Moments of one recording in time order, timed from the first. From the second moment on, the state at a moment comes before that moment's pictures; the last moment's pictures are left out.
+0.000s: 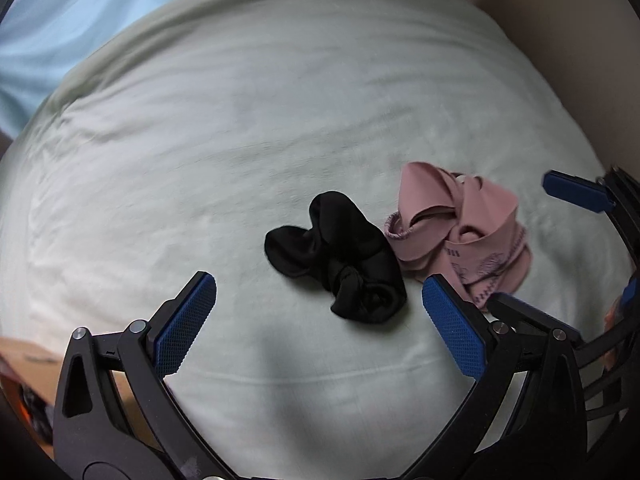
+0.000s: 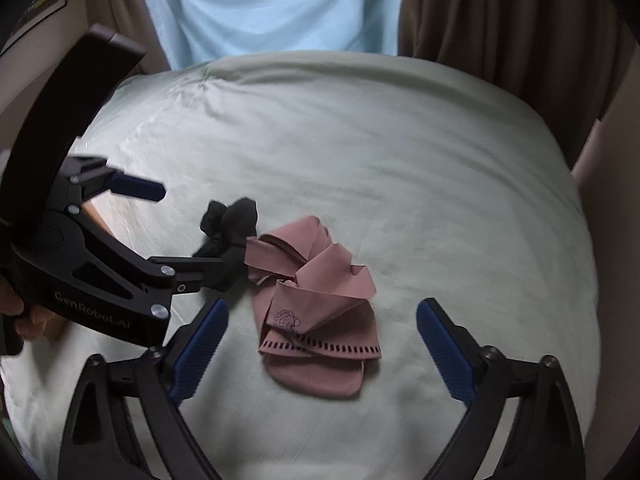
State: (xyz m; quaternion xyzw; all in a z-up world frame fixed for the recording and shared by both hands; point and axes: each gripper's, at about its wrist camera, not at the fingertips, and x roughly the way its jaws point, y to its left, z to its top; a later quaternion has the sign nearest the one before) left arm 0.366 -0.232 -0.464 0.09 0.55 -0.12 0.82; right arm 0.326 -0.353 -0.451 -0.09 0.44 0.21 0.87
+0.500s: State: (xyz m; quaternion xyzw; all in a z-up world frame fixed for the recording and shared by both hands) left arm 0.393 -0.244 -0.501 0.12 0.57 -0.17 0.79; right arm 0.336 -0.343 -0.486 -0.13 0.45 0.22 0.85
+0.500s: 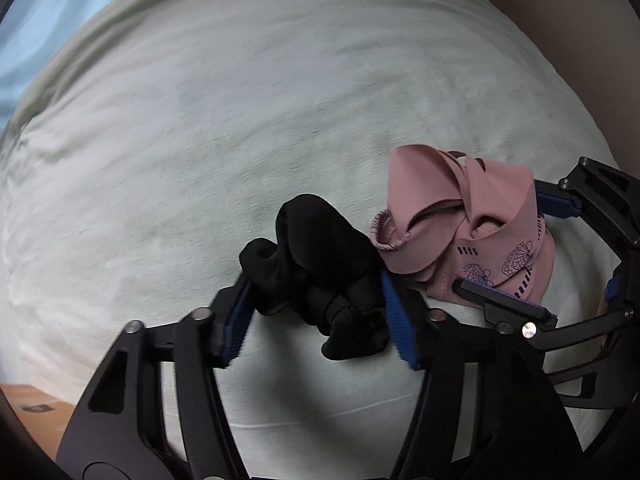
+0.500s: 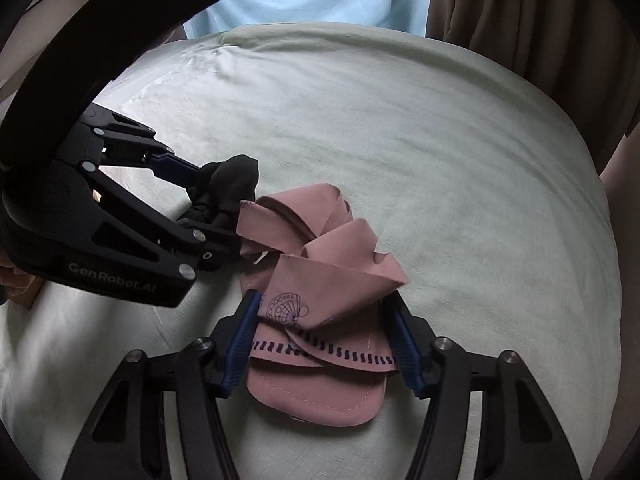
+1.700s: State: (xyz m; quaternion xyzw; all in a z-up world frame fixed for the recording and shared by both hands) left arm 0.301 -0.195 -0.283 0.03 0.50 -0.17 0.85; right arm 0.239 -0.334 -0.252 -0.03 0.39 0.12 0.91
